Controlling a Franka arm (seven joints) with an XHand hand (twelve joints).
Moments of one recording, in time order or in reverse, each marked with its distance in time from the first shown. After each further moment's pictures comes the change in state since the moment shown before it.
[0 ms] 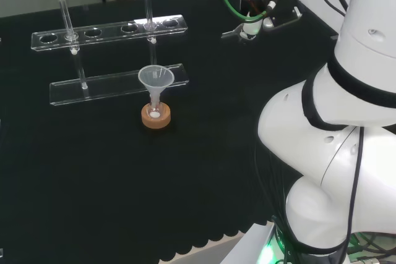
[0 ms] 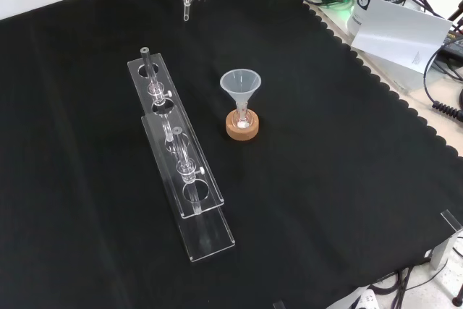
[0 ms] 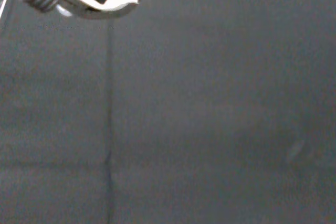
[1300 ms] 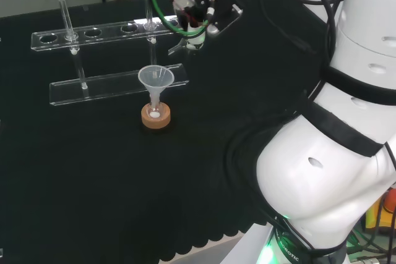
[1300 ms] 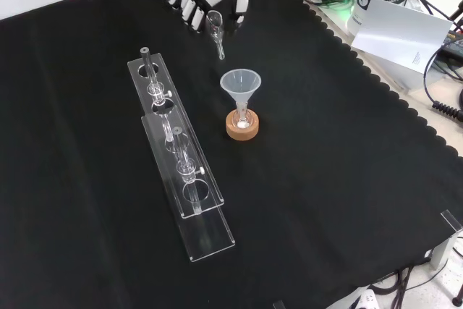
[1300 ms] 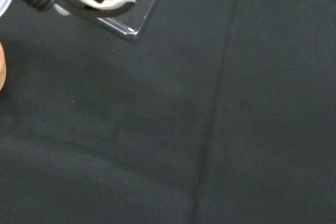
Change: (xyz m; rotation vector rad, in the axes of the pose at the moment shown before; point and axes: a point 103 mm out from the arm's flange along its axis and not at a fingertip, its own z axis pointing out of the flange) arm 0.134 -0.022 -0.047 -0.038 -0.256 -0.202
